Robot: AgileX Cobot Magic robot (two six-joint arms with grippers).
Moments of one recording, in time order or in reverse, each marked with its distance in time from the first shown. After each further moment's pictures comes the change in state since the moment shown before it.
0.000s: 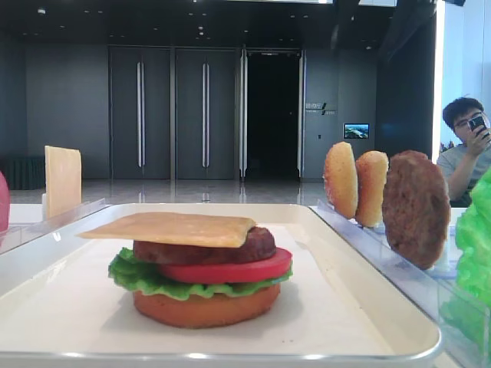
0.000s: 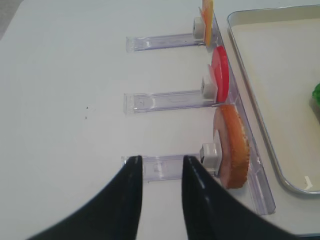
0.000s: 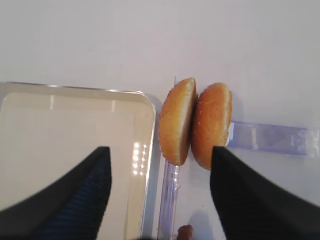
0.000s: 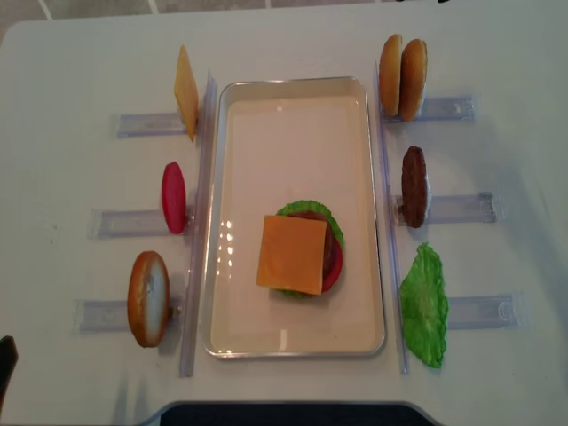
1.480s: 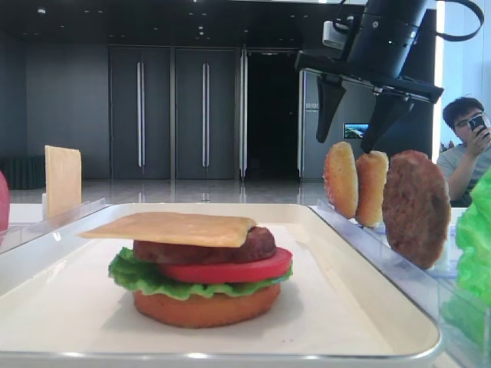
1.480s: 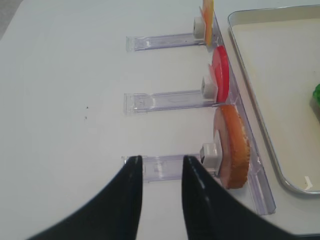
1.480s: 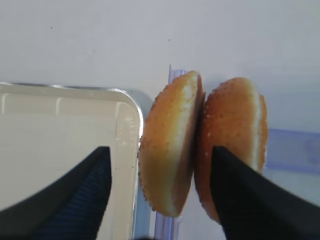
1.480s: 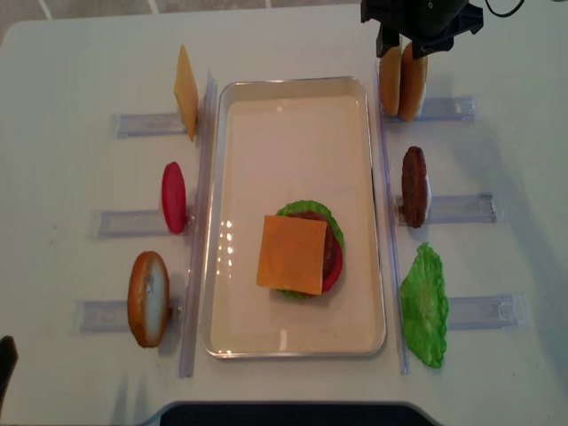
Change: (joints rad) left arm 0.000 0.000 0.000 0.000 0.000 -0.001; right arm -0.043 0.221 0.000 0.106 -0.109 -0.069
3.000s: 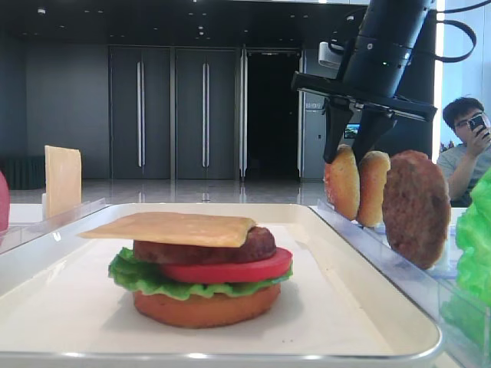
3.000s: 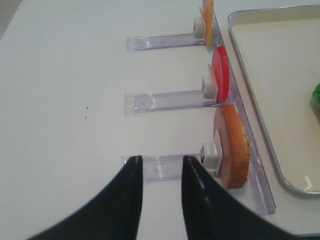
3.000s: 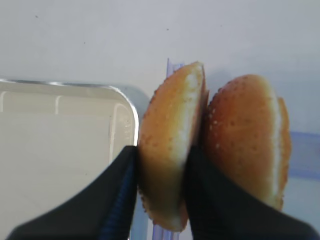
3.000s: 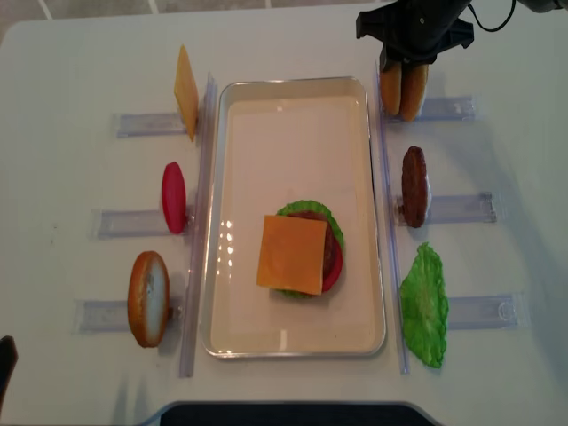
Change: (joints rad) left arm 0.000 0.000 0.000 0.000 0.000 0.000; right arm 0.000 0.054 -0.008 0.010 -0.008 -0.009
